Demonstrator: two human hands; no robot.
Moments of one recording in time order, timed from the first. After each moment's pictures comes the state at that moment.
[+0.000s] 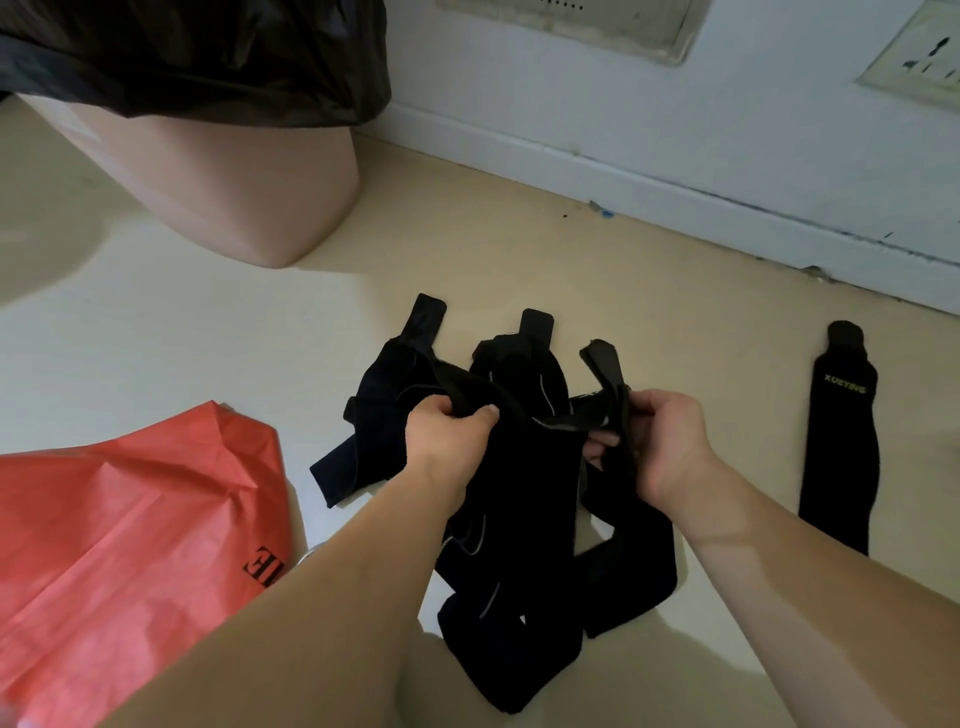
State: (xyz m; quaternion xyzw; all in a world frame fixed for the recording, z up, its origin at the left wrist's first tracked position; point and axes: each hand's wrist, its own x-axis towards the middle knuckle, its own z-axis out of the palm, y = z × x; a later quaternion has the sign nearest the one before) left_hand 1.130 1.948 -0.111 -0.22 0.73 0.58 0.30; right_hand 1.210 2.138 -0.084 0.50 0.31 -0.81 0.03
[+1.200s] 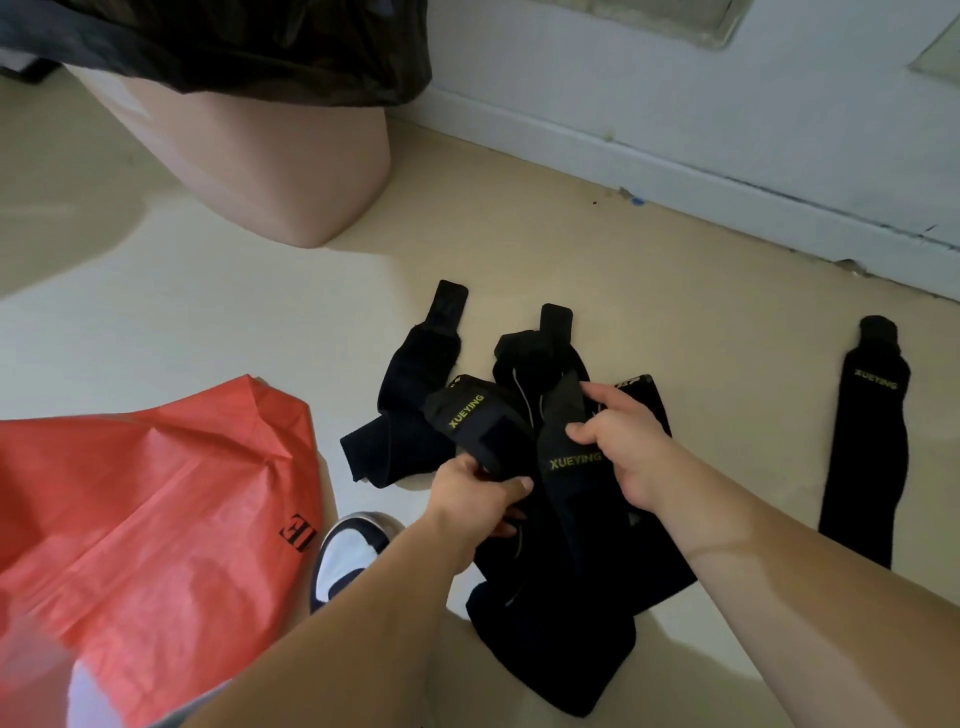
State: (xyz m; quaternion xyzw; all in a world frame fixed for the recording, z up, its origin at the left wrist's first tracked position) left_hand 1.189 1.908 -0.123 -0.20 0.71 0.53 0.42; right_hand 1.204 2.091 -0.088 0.47 0.59 -0.65 0.14
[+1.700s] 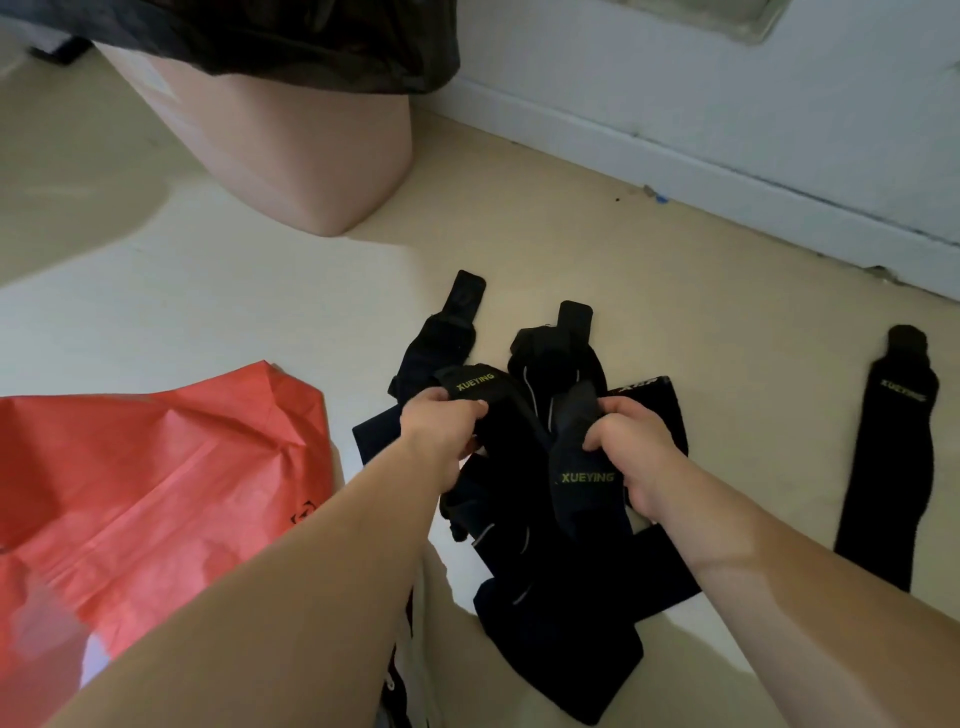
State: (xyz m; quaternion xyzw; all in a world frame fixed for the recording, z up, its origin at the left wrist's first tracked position) left_hand 1.117 1.898 -0.120 -0.32 0.66 0.60 0.33; right_hand 1.204 2.081 -0.099 0.49 0.62 -0.60 0.14
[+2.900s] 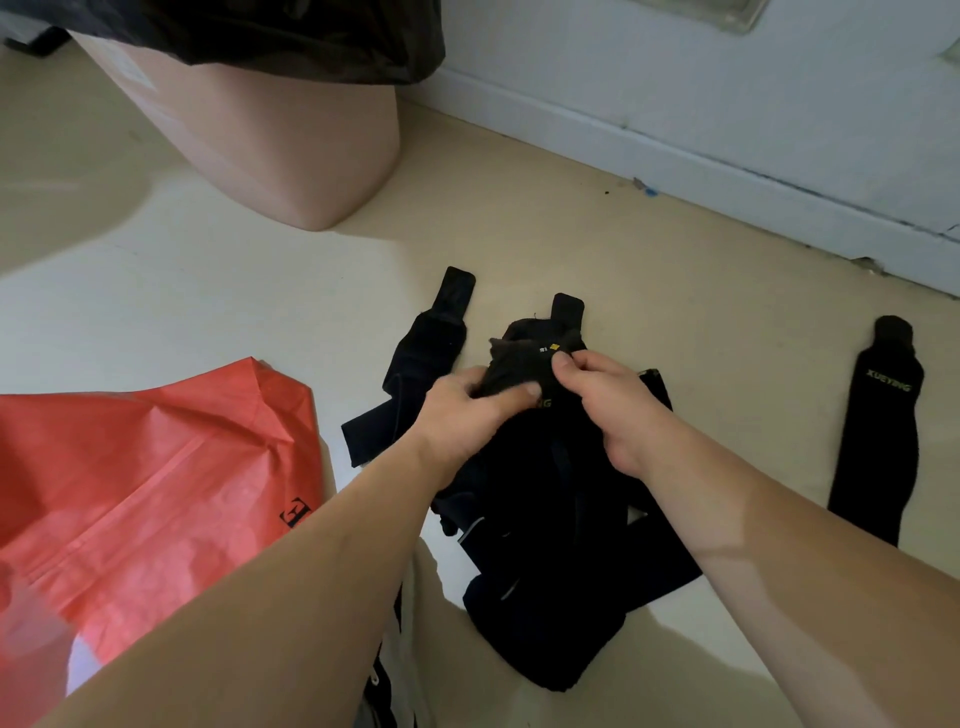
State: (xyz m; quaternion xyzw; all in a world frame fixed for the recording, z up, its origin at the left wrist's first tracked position) left_hand 1.131 1.911 -0.091 -0.07 0.72 0.59 0.36; right_hand 1.178 2.084 -0.091 0.40 0.62 -0.66 0.13
